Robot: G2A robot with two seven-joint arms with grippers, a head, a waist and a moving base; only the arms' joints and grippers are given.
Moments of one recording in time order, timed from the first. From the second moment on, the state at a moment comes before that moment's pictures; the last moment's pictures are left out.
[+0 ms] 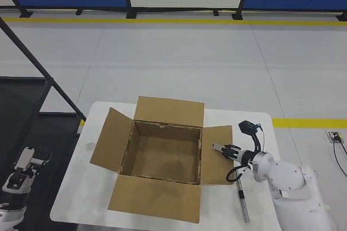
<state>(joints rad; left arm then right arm) 1.61 -1.17 -2.09 -1.90 -0.21 -0.46 -0.46 -1.04 -1.31 1.50 -1.66 -0.56 0.03 1.00</state>
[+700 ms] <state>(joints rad) 1.62 -1.17 -2.08 -1.92 -0.20 -0.46 -0.45 -1.05 -1.28 1.50 -1.73 -0.60 0.02 0.97</state>
